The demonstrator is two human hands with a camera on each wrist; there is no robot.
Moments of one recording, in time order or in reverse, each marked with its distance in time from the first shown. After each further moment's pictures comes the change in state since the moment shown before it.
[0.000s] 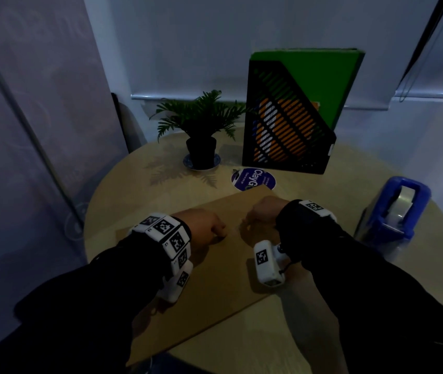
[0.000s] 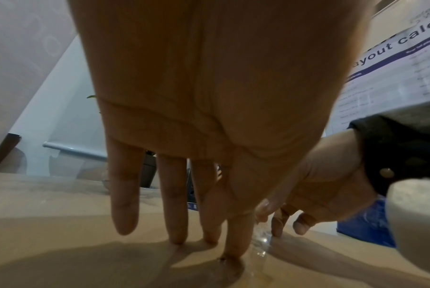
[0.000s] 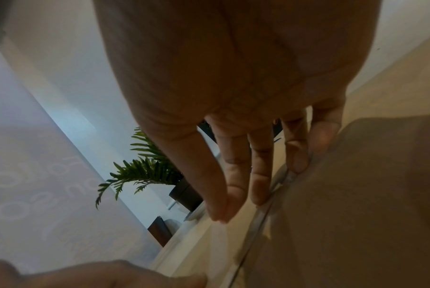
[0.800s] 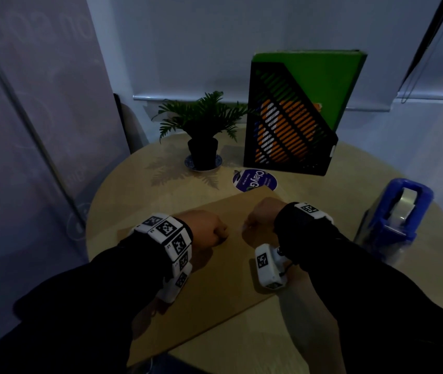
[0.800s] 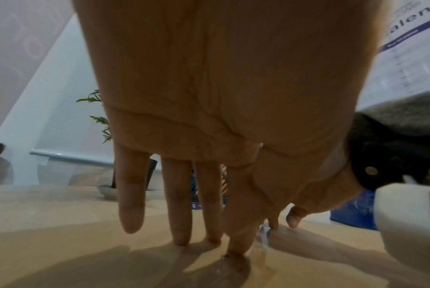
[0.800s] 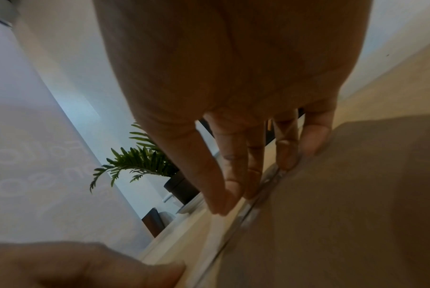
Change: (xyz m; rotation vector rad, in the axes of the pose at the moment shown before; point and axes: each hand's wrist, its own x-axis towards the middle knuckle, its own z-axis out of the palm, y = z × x) left_hand 0.000 0.000 0.000 0.052 -0.034 0.029; right_hand 0.005 -0.002 0.003 -0.033 0.014 0.029
